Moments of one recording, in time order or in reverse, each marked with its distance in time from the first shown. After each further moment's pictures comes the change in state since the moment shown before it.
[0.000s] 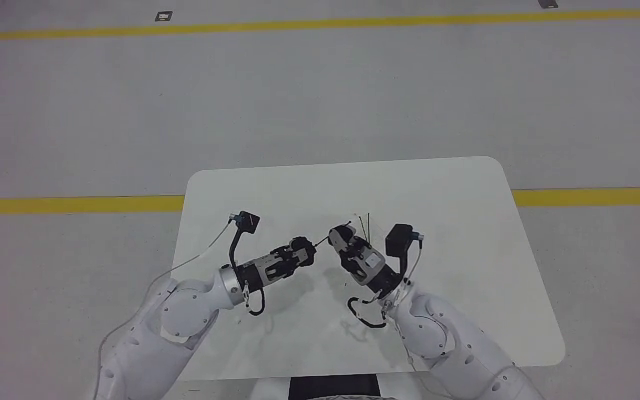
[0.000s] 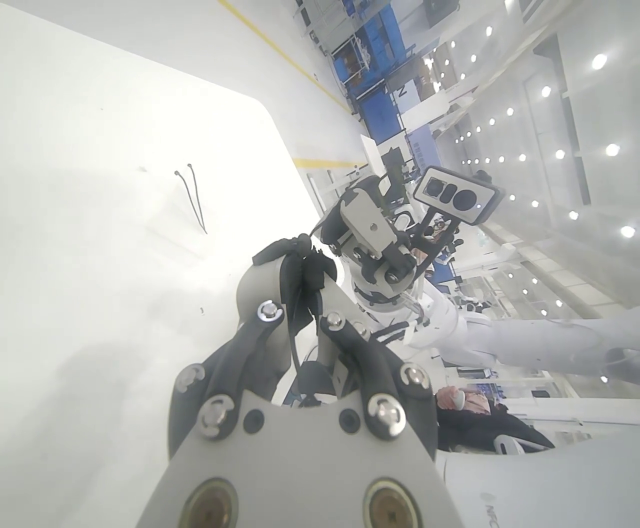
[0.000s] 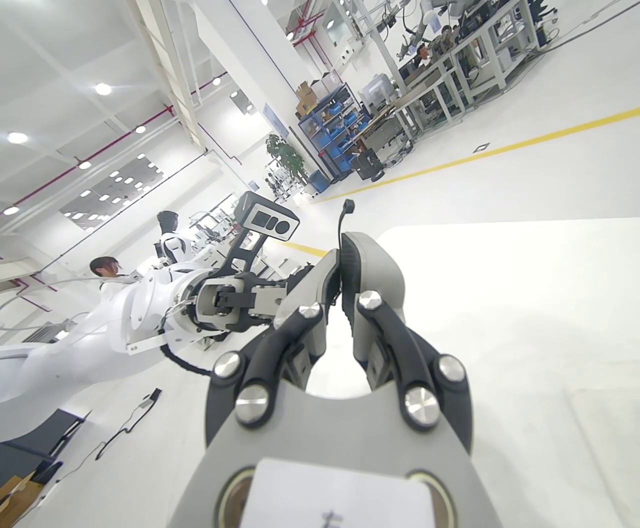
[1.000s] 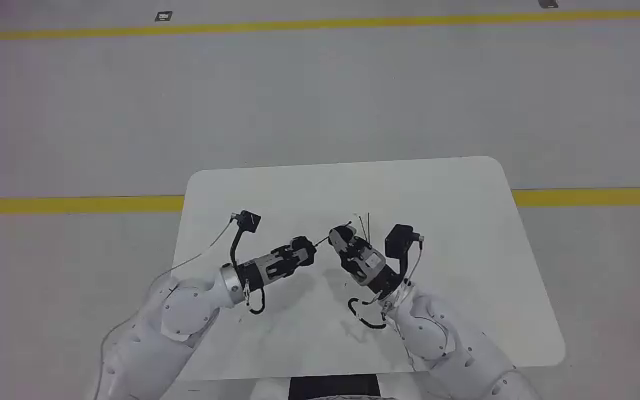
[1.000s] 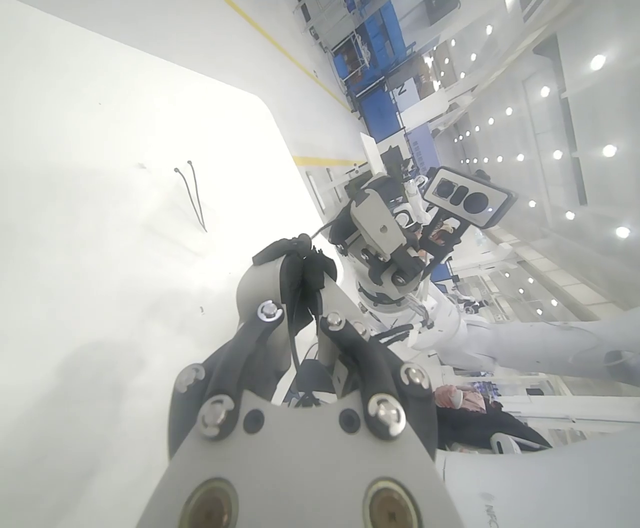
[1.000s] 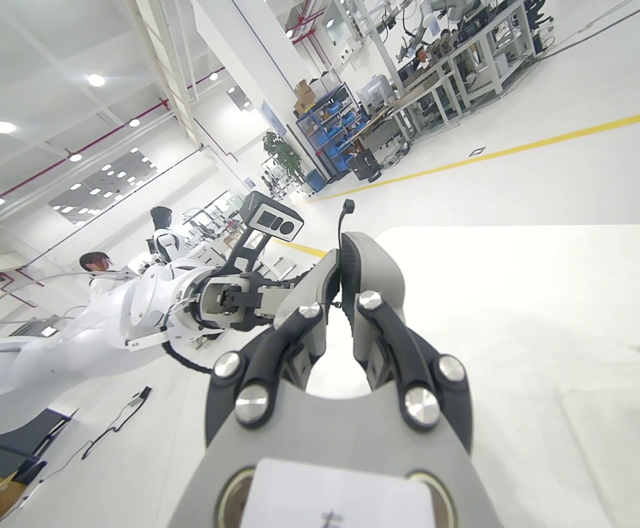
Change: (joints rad) left arm -0.020 0.006 0.019 0.021 -0.013 0.000 0.002; right arm -0.023 -0.016 0.027 -0.016 -0.040 0.000 0.017
